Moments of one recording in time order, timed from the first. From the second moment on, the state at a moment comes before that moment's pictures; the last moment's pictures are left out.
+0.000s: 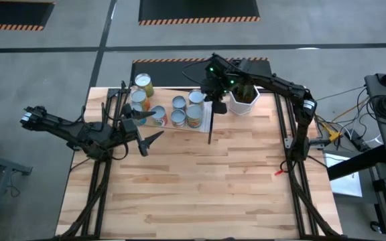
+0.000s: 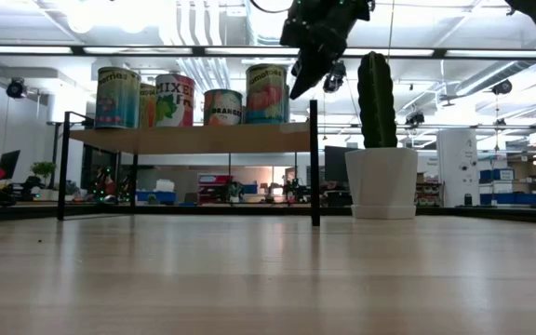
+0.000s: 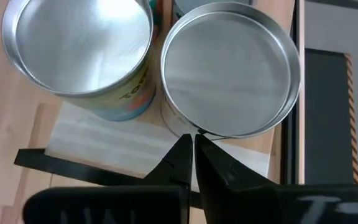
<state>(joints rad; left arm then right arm) -0.32 0.85 0.80 -0.01 -0.76 0.10 -0.48 1.87 1.96 -1.10 -0.29 -0.57</state>
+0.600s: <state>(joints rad) -0.32 0.84 0.80 -0.04 -0.76 0.06 -0.48 1.82 1.95 -1.11 -0.29 -0.56</state>
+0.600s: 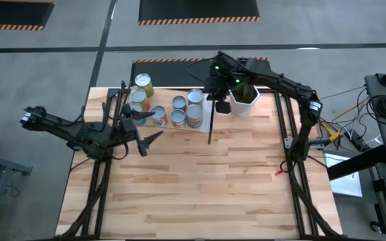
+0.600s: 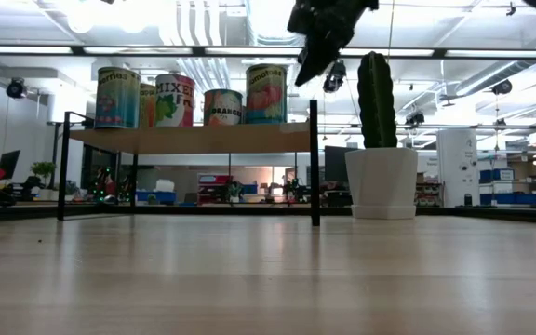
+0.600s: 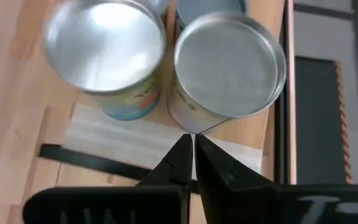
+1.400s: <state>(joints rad) -0.34 0.66 0.68 -0.23 -0.29 0.12 -0.23 1.15 1.07 -0.41 -0.29 -0.40</state>
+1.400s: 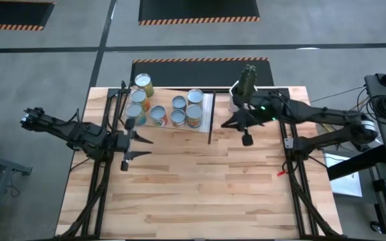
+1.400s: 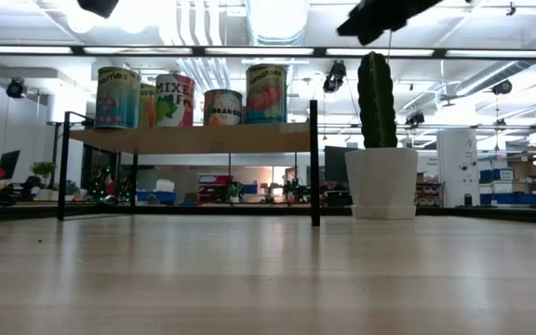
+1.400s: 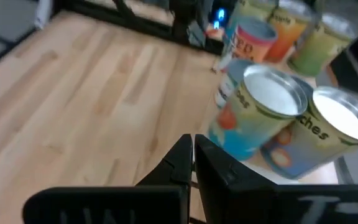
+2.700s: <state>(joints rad) -0.34 0.18 0.28 -0.12 -0.17 0.09 -0.21 0.71 0.44 0.04 -0.29 -0.34</state>
